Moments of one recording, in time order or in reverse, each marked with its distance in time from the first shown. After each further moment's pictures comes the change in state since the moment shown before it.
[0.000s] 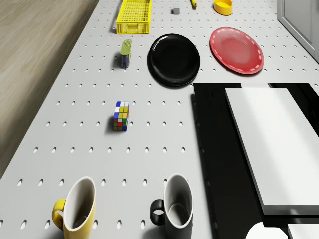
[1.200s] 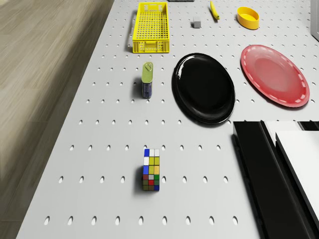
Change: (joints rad) arm -0.004 -0.011 0.009 -0.009 -0.011 0.016 0.001
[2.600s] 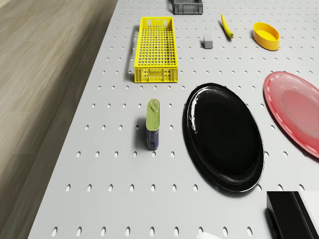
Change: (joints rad) arm -0.257 -0.094 0.682 -0.380 -1.045 0.049 0.203
